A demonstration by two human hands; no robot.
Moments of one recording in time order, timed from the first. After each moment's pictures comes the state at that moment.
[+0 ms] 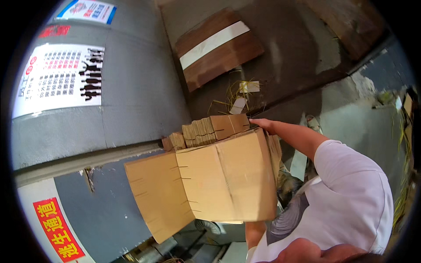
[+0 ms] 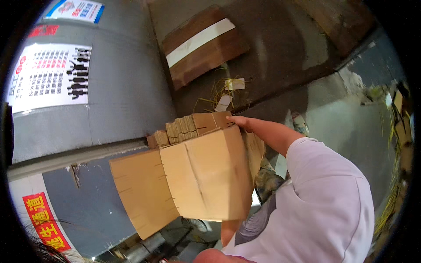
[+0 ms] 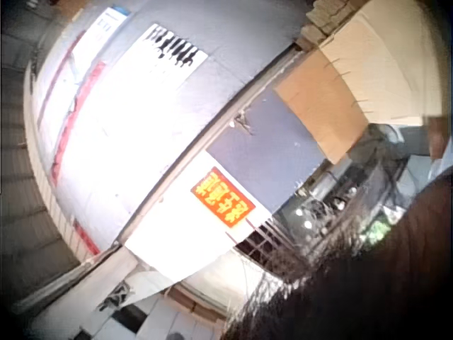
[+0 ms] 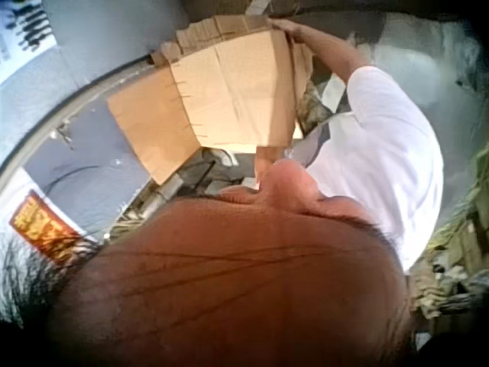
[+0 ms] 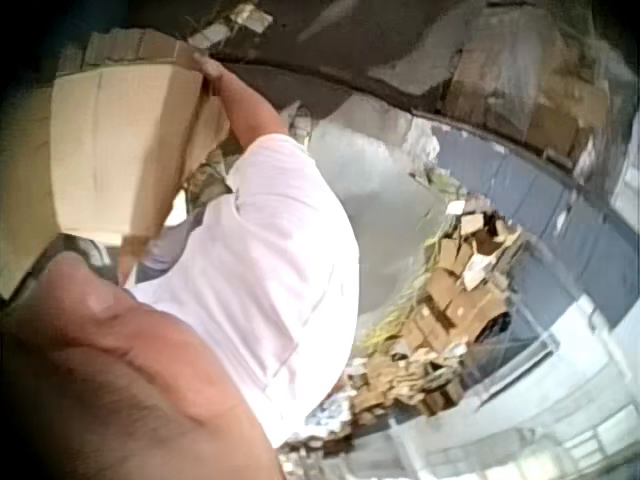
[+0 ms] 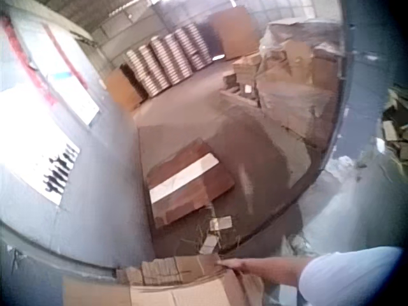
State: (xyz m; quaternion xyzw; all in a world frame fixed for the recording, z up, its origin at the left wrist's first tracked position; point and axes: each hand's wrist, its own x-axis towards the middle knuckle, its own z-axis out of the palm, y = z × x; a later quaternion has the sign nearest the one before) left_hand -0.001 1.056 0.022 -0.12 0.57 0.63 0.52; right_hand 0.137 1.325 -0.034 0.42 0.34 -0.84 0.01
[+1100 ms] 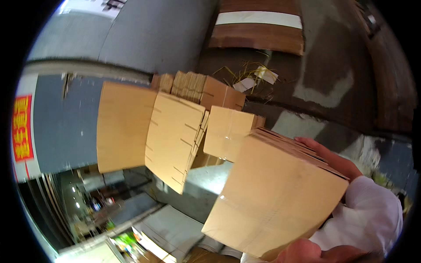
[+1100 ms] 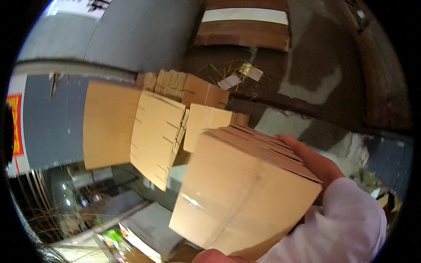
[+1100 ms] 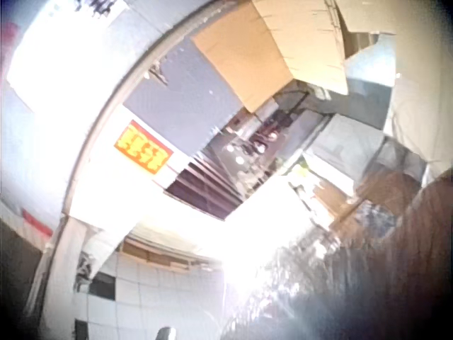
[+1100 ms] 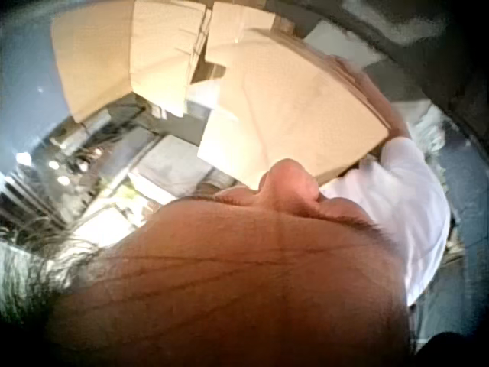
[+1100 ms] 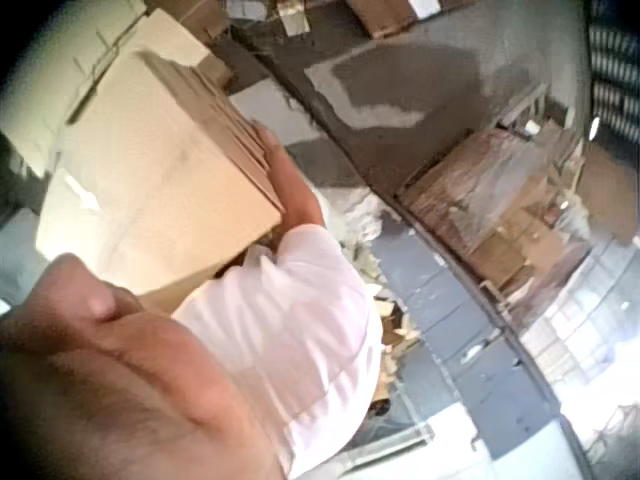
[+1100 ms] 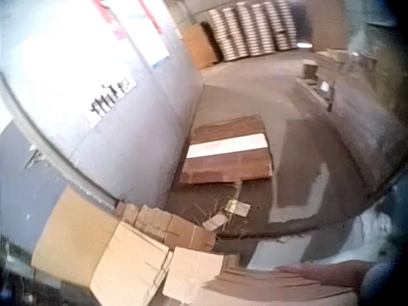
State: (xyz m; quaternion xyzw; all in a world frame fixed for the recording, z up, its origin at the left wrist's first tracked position) left_hand 0.197 1.002 -0.110 -0.23 0.61 0.66 0.36; right_hand 0.401 1.319 -0.192 0.44 0.22 -0.87 0.08
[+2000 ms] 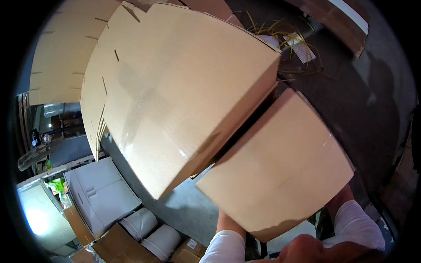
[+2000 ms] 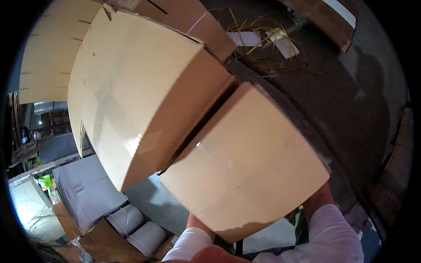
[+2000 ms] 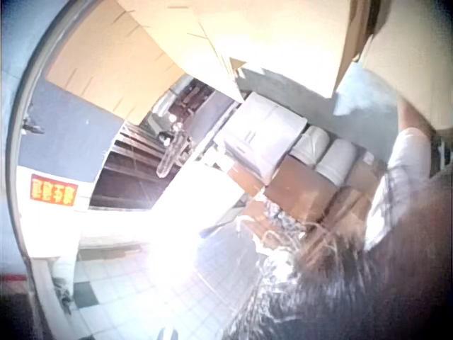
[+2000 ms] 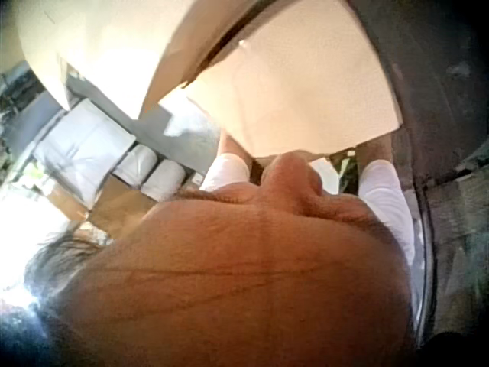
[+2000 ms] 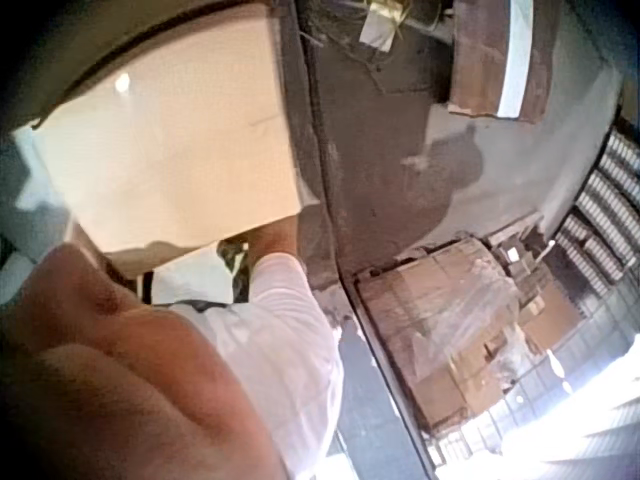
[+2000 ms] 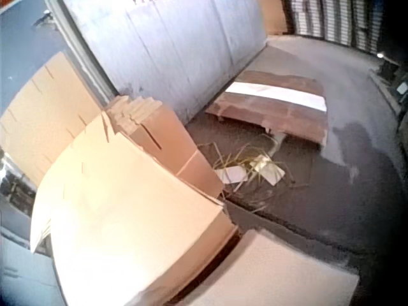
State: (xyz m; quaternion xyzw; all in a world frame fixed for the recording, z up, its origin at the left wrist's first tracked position) left_hand 0.229 1.098 -0.617 -0.28 0.66 0.64 0.28; right_hand 0.438 1.423 -0.671 0.59 0.36 -0.71 0.12
